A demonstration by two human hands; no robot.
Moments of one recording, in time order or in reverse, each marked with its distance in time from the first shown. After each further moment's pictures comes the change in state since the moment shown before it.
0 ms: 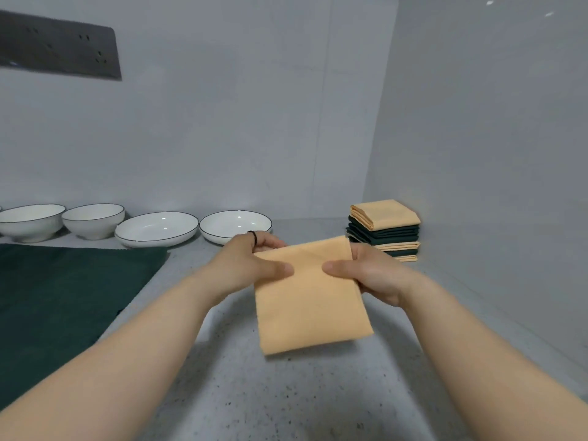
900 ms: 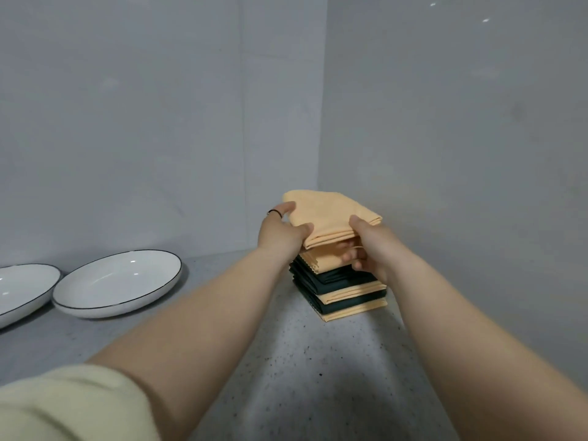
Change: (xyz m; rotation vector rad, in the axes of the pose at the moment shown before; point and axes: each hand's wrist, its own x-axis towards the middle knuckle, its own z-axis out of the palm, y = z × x) left_hand 0.243 0.034 0.151 -0.255 0.192 0.009; right_hand 0.120 0.049 -0.182 0.294 0.682 0.122
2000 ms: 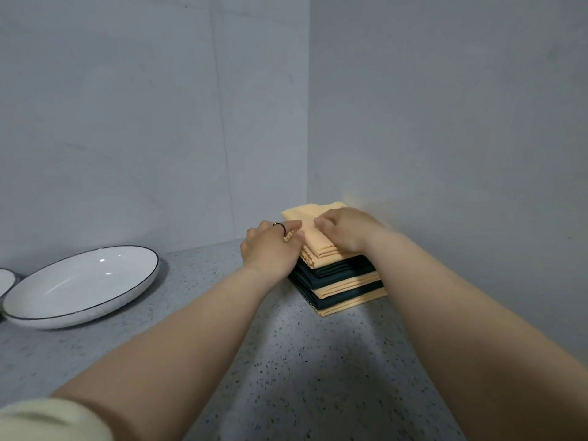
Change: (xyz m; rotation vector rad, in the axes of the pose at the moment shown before) left_hand 0.035 -0.058 0.008 0.772 -0.043 0.162; right_hand 0.071 0.019 0.005 -1.278 -0.145 -0.335
